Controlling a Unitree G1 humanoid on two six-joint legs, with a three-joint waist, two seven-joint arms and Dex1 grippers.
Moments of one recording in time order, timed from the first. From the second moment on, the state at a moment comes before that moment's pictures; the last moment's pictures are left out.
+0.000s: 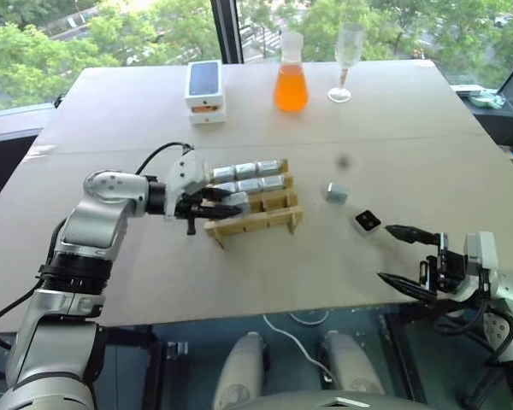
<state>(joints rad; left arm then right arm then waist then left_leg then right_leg) -0.62 0.80 -0.11 0.23 -0.26 0.23 -1.36 0.02 -0.56 -0.14 0.00 0.69 -0.14 1.37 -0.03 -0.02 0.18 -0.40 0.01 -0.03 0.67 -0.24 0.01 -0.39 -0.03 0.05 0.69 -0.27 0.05</state>
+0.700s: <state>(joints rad) -0.80 0.78 -0.13 0.63 -0.22 0.01 -1.58 0.08 -0.53 -0.17 -0.01 0.68 -0.14 1.35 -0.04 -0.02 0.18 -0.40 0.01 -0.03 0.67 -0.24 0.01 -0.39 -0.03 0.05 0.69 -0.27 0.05</state>
